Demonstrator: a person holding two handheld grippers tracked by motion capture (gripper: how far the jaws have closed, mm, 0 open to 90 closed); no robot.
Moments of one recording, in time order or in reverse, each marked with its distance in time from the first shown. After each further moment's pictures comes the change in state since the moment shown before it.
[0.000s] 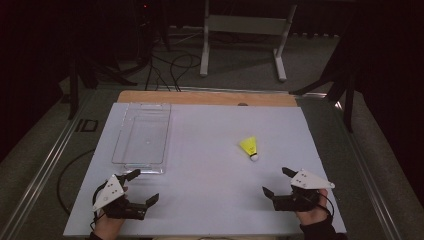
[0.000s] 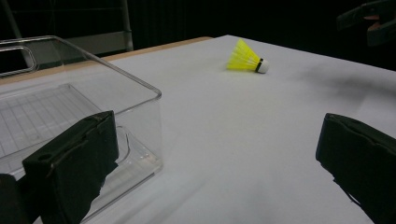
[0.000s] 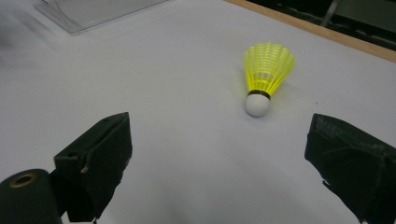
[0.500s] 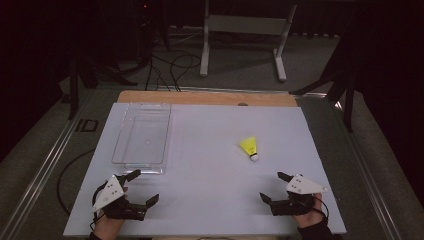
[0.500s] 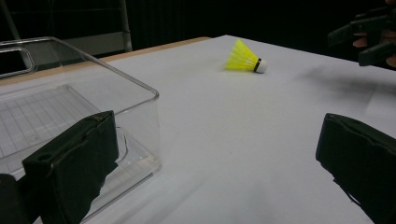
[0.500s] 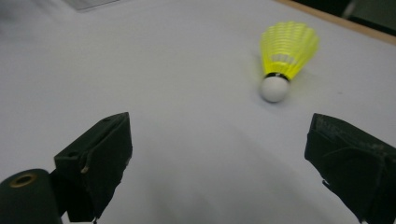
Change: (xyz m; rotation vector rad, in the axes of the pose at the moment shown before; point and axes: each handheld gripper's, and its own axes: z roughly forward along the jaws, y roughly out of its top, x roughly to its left) left arm -0.001 0.000 -0.001 -0.001 -0.004 0.003; right arm 0.001 -0.025 0.014 -0.003 0.038 -0.039
